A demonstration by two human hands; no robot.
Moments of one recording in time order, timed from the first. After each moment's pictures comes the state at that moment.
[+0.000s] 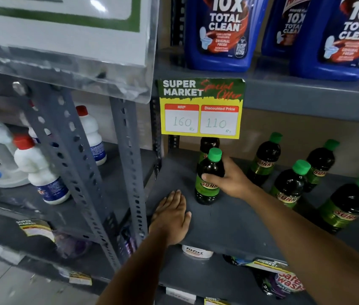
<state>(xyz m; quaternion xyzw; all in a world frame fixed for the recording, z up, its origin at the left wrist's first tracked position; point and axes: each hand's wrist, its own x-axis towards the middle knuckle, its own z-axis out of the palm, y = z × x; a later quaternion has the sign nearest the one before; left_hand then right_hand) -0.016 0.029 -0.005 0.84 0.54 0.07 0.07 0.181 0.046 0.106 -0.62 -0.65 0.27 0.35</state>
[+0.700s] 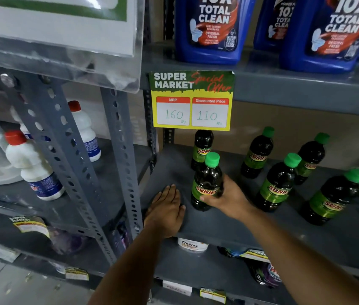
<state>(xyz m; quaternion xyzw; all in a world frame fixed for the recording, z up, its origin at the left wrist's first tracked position) -0.018 0.032 -0.011 0.84 0.53 0.09 0.07 0.192 0.012 0.040 -0.62 -0.60 0.35 0.37</state>
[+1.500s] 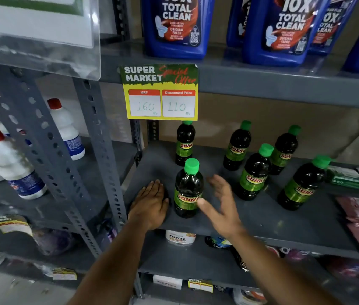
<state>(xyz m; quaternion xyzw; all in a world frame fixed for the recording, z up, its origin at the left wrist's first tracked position) -0.018 0.030 -0.010 0.84 0.53 0.08 0.08 0.189 -0.060 0.019 -0.57 -0.56 0.28 0.53</state>
